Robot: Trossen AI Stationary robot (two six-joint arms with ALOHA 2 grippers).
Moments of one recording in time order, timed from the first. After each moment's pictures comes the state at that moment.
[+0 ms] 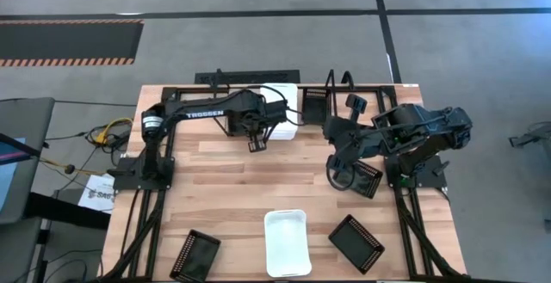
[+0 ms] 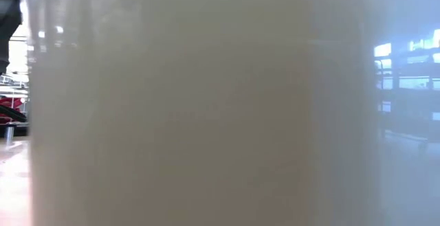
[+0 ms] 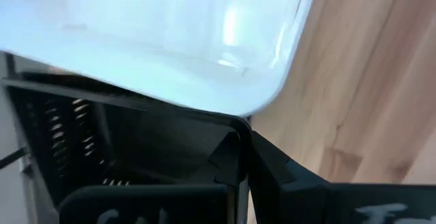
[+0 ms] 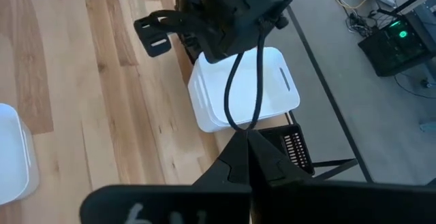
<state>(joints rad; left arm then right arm) 0.22 1.95 1.80 -1.32 -0.25 0.01 0.31 1.60 2.08 -1.50 0.71 0.30</state>
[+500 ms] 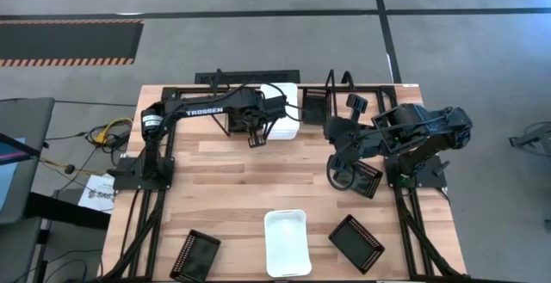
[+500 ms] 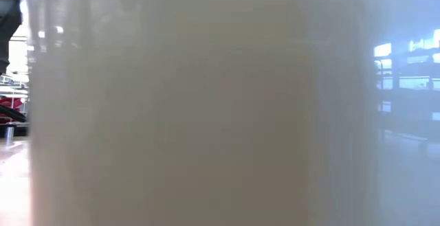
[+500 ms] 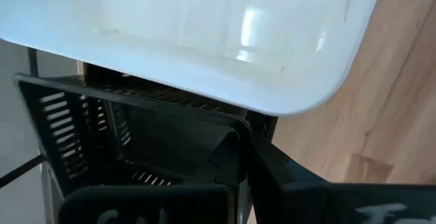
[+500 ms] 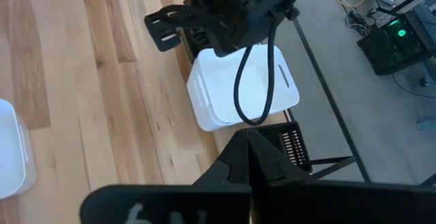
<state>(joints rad) 0.25 1.95 1.80 -1.31 -0.30 0.04 0.31 1.60 2.08 -1.51 0.71 0.30</state>
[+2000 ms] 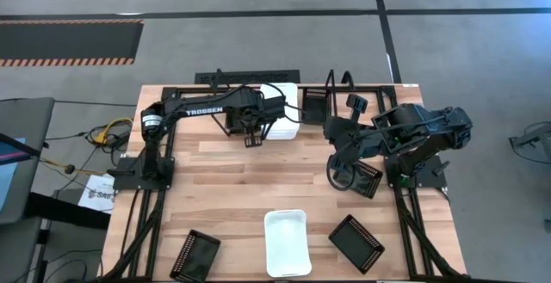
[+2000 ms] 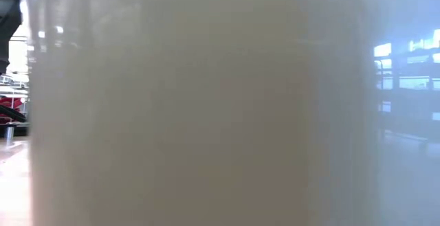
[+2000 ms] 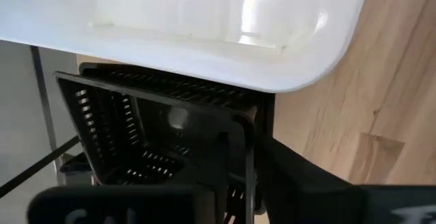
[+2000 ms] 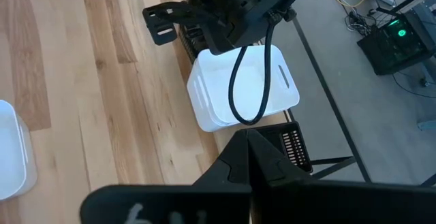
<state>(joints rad) 0.25 1.95 1.80 -1.34 -0.30 0.11 0.31 1.60 2.08 -1.51 0.71 0.31</state>
